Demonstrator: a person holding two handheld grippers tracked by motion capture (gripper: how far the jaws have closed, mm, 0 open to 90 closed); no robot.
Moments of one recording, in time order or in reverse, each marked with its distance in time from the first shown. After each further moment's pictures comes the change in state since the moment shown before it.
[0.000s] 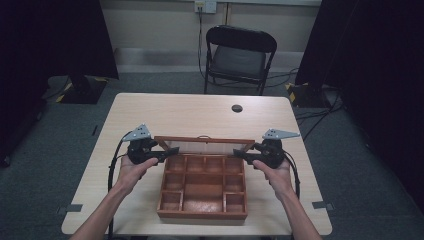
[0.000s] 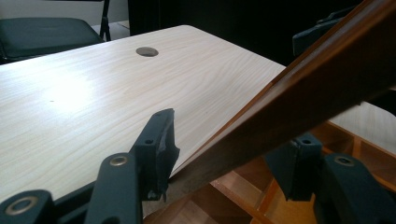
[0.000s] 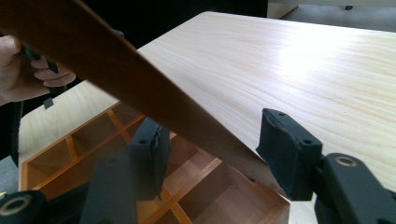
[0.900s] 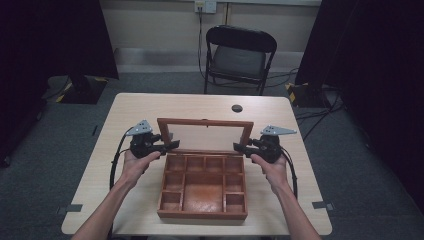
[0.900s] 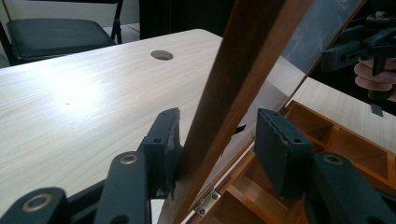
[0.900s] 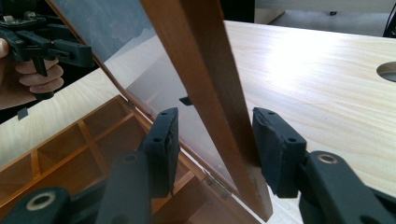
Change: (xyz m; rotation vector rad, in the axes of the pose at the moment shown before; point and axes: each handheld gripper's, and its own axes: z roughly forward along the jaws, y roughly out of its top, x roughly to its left) left arm 0.019 0.000 0.013 -0.017 0.027 -0.019; right arm -0.019 -0.001 0.017 -0.022 -0.037 0.007
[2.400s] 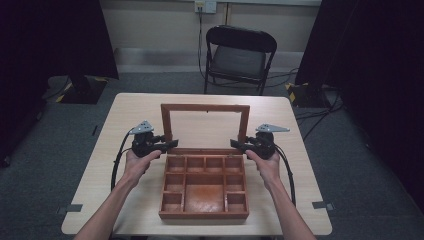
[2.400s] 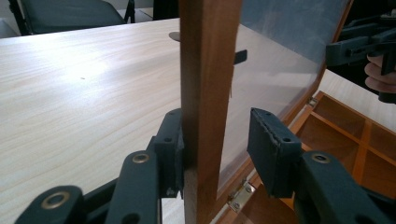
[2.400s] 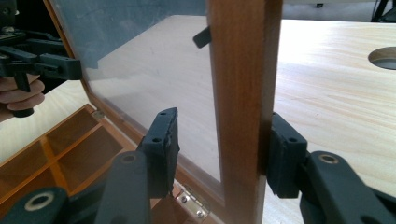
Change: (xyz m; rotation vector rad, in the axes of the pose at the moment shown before) left arm 0.016 -0.014 0.013 0.037 0.057 -0.068; right arm -0.016 -0.007 0.027 -0.006 -0.045 0.056
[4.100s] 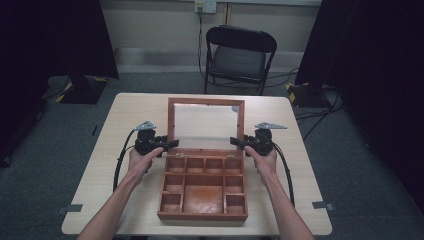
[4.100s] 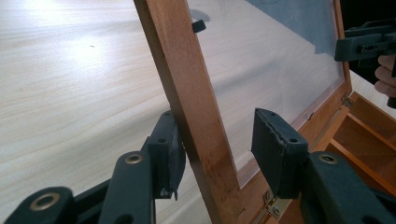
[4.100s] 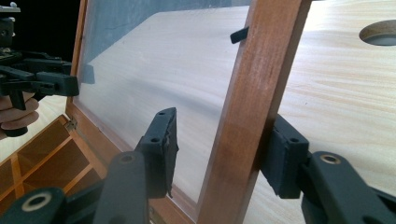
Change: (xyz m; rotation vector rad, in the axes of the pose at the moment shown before) left arm 0.019 -0.009 0.018 0.061 0.006 -0.105; right arm -0.022 -0.005 0.019 0.017 -0.016 0.093
